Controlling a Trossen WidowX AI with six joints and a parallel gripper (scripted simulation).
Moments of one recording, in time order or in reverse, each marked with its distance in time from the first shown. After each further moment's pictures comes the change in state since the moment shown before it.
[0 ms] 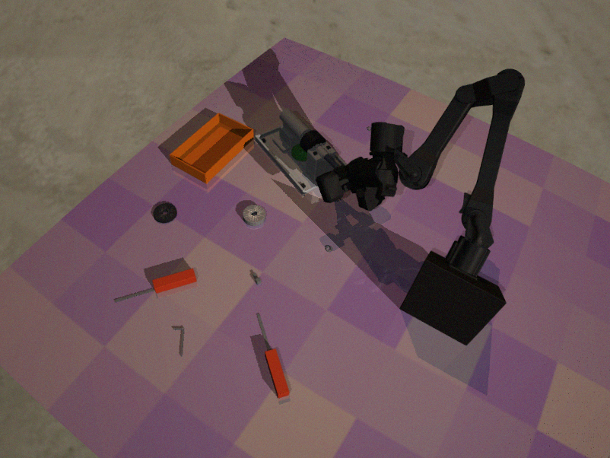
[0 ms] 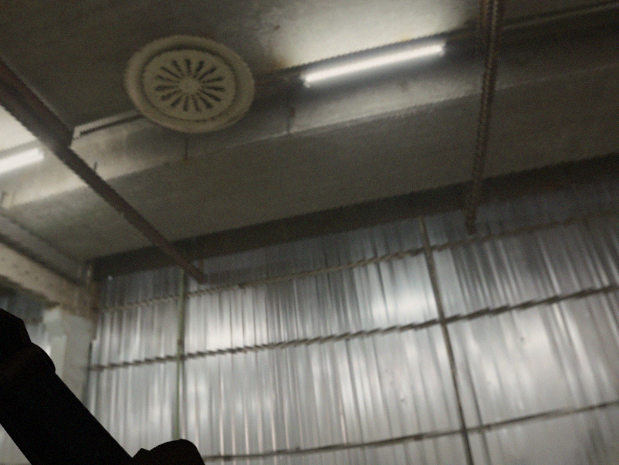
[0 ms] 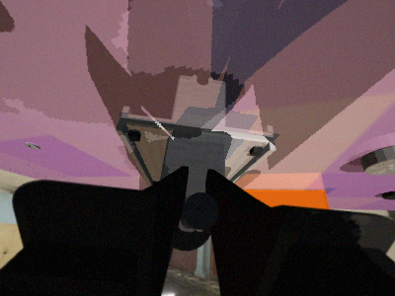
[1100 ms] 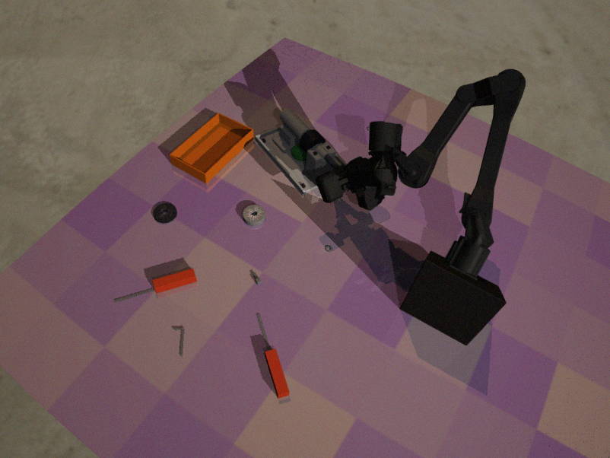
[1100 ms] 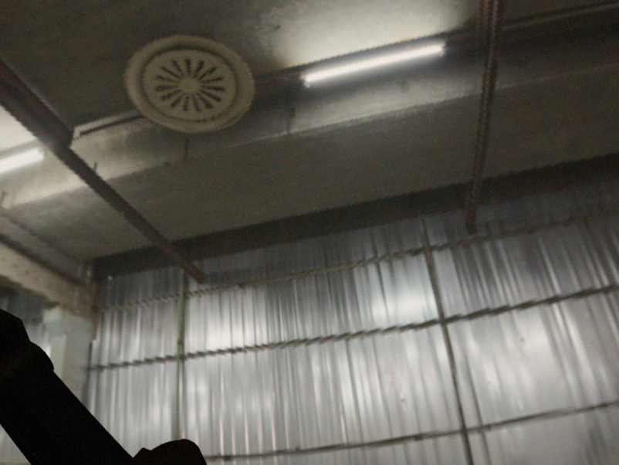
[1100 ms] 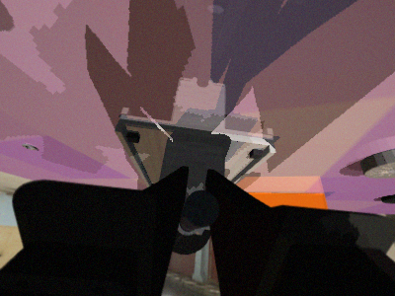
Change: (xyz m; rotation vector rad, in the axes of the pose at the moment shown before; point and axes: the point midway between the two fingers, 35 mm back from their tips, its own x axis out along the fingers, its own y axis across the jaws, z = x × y) arm 0.002 0.000 0.000 -0.009 -0.014 -0.001
